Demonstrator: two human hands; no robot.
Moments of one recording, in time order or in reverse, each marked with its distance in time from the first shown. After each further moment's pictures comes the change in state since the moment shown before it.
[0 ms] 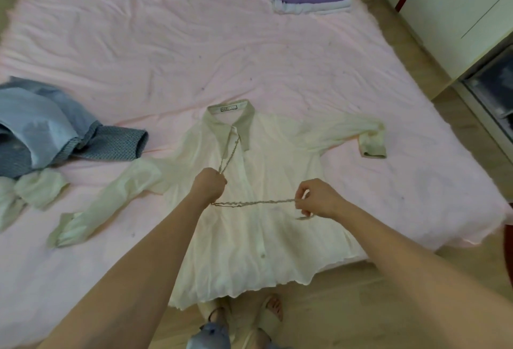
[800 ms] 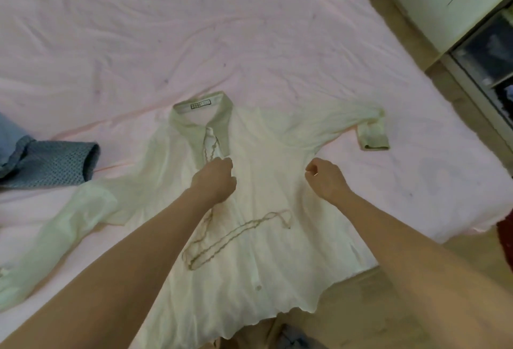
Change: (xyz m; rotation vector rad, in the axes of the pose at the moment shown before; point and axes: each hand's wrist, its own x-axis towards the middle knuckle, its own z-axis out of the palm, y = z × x) left_hand 0.092 0.037 0.045 0.701 -0.055 0.430; right_hand 0.128 0.053 -0.009 -0.061 0.331 0.130
